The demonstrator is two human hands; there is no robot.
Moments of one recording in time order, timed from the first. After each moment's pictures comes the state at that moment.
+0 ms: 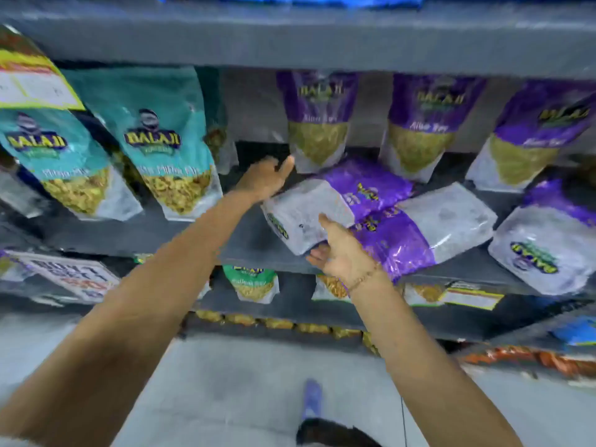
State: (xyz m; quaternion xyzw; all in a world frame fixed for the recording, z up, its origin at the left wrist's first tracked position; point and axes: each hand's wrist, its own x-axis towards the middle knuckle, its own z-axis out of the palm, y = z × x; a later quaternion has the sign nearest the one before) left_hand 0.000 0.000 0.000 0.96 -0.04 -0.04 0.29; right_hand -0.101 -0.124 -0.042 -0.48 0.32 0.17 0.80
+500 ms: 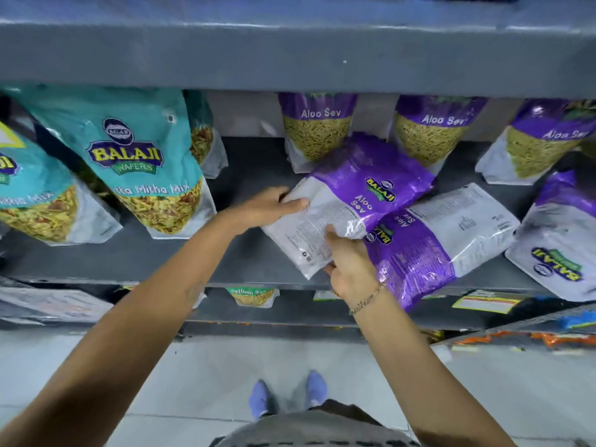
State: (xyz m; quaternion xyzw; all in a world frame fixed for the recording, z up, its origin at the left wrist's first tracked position) left_hand 0.029 0.025 -0.035 0.86 -0.14 -0.27 0.41; right_hand -0.067 -0.110 -0.073 -0.53 0.40 0.03 0.75
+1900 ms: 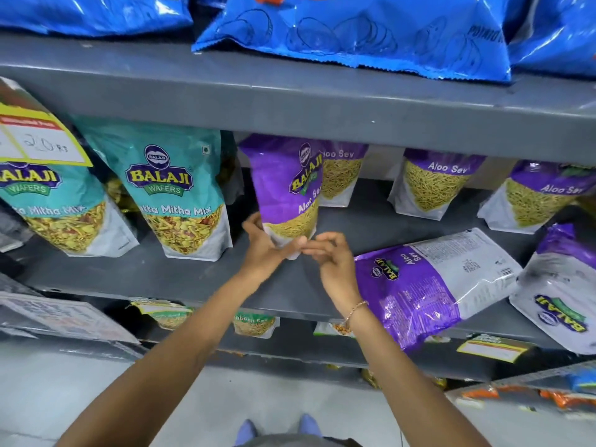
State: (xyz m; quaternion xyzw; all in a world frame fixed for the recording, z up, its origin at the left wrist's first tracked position) left_hand -0.003 0.034 -0.081 0.78 -0.01 0.00 0.63; right_hand -0.039 -0.108 -0.095 -0.75 0.04 -0.09 0.66
